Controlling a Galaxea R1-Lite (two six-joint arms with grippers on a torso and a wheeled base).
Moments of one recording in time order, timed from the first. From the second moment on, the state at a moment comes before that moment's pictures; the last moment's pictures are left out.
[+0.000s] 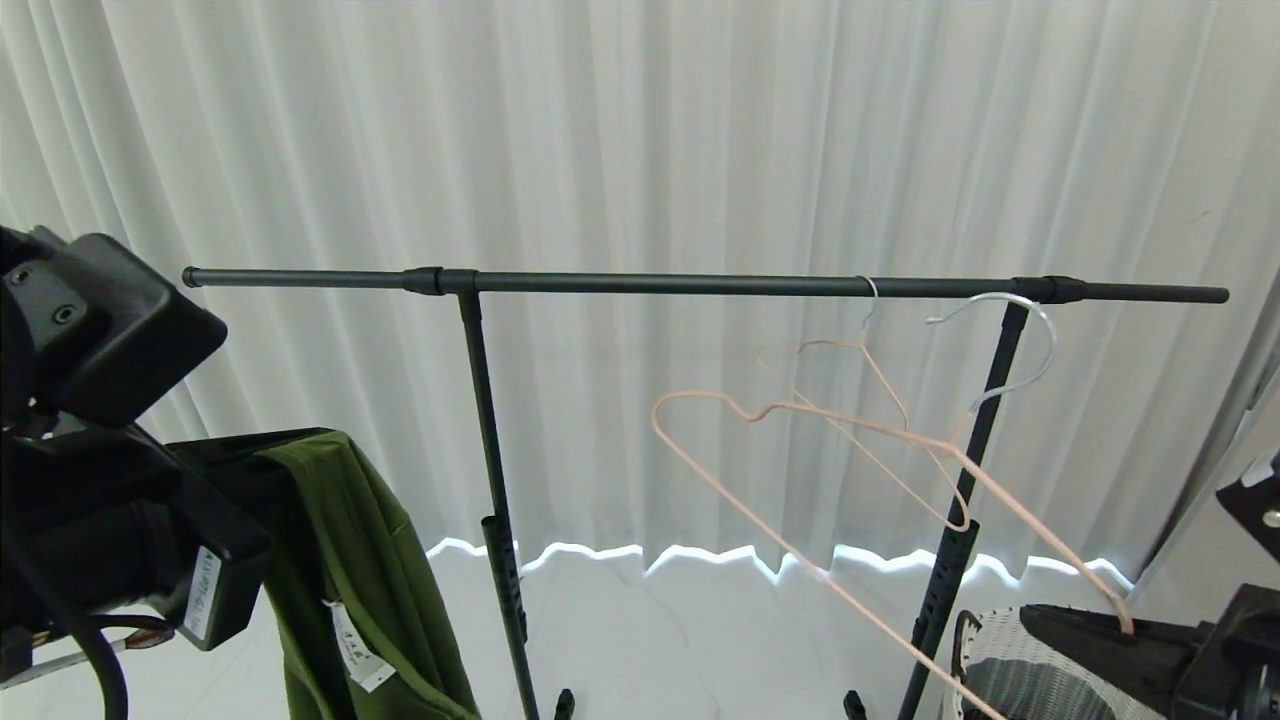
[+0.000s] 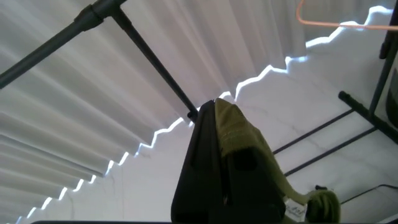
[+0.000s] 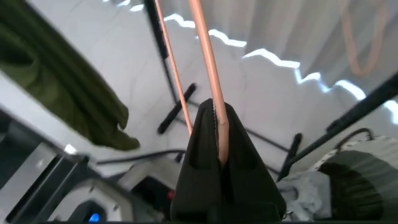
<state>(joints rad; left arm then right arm) -0.69 1.09 -0.85 0.16 0.37 0.32 1.01 1.05 -0.56 -0.02 -0.29 0.35</state>
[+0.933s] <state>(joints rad) -0.67 1.36 -0.88 0.15 0.50 0.04 1.39 1.18 -0.55 -0.20 -0.29 0.42</state>
